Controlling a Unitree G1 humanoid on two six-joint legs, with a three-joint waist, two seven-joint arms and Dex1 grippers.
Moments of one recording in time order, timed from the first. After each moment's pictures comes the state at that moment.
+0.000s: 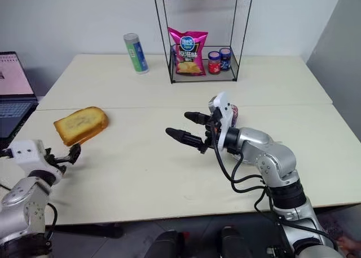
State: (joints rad) left arm -0.15 0.56 0.53 0.16 -0.33 0.38 -0.32; right arm -0.59 -0.32 0.14 -0.22 0.68 0.74 0.65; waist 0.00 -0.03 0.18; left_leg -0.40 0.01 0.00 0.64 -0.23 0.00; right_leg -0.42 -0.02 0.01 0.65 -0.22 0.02
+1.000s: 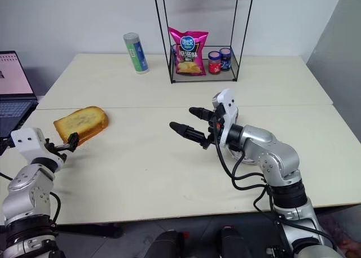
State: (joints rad) left arm -0.28 0.56 0.54 0.32 -0.33 0.32 -0.25; right arm -0.60 -0.31 0.10 -0.24 0.65 0.76 0.62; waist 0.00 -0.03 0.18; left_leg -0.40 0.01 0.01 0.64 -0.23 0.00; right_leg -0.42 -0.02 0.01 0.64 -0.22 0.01
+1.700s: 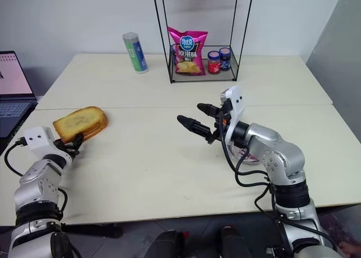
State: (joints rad) left arm -0.43 0.59 0.51 0.61 -0.33 0.23 -0.32; right arm -0.60 -0.31 0.04 -0.24 0.66 0.78 0.58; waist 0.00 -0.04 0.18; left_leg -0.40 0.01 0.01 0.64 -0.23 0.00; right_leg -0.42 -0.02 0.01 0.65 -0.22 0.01
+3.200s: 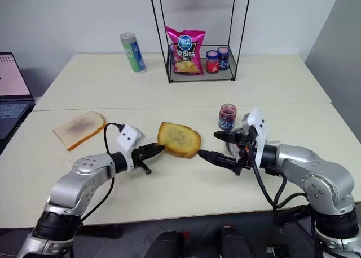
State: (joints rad) left arm -0.30 0.61 -0.07 -0.10 -0.33 0.54 -0.64; right arm -0.36 -0.59 -0.08 -0.54 0.89 0.98 0.63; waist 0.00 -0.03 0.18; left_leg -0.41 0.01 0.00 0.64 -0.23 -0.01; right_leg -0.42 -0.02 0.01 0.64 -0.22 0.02
